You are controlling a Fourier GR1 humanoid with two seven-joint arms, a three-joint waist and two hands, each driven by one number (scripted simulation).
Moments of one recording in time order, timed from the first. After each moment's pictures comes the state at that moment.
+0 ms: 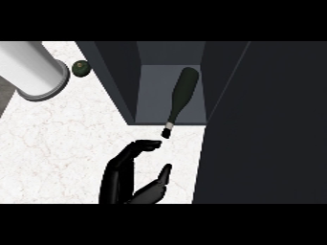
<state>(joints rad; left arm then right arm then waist) -0.16 0.26 -0.84 -1.59 0.60 0.76 -0.61 0.17 -0.14 -0.24 -2.35 -0.42 0.38 0.29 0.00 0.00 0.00</state>
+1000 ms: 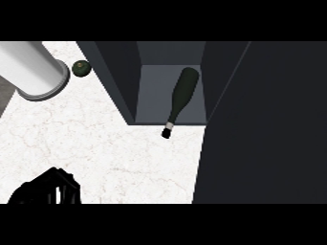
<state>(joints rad) 0.18 0.71 -0.61 -1.86 0.69 0.48 -0.67 0.34 -0.27 0.06 -2.35 -0.49 0.71 0.33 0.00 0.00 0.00</state>
